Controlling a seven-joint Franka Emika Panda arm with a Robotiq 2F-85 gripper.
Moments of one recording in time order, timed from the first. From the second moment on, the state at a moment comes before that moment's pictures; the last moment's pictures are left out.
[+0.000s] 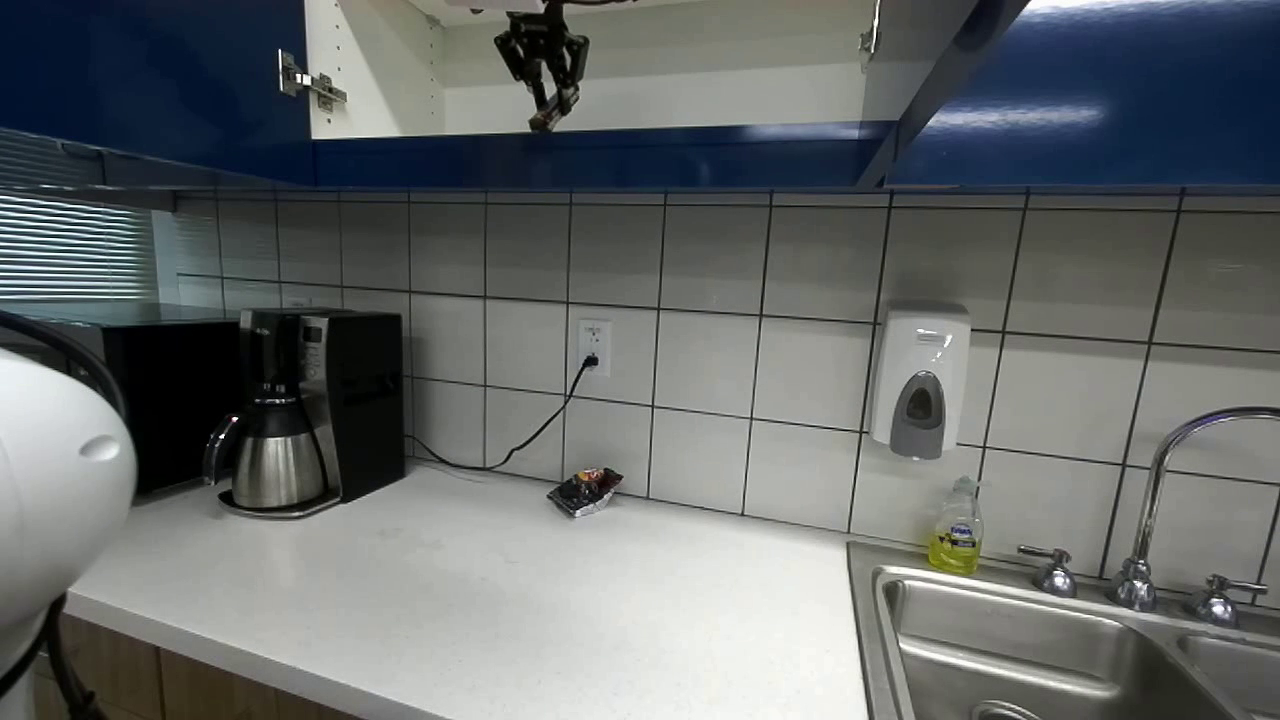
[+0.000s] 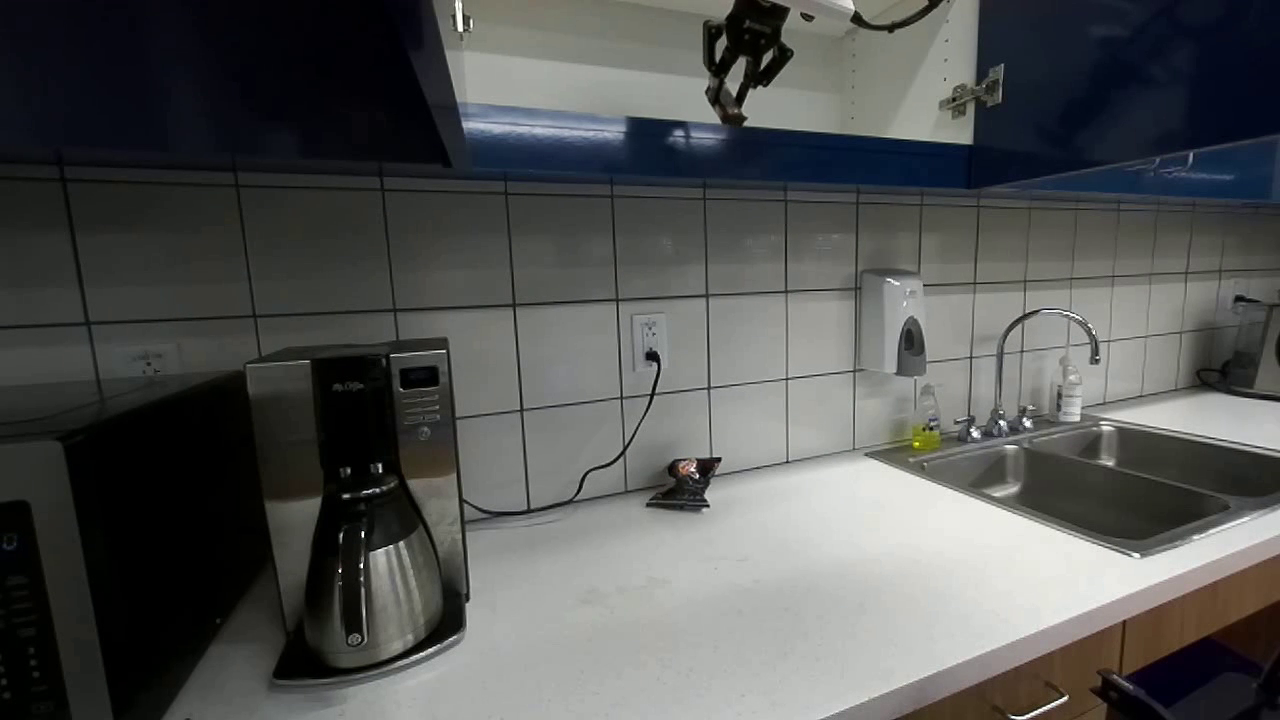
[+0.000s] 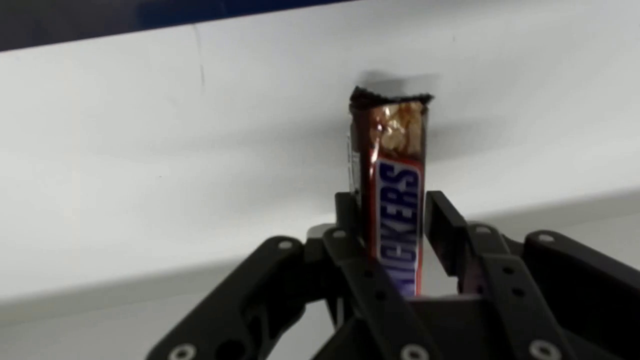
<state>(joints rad) 0.07 -0.01 -0.06 -1.35 0.06 2.06 0.07</state>
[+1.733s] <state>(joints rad) 0.07 -0.09 -0.08 -1.51 0.06 2.15 0.08</state>
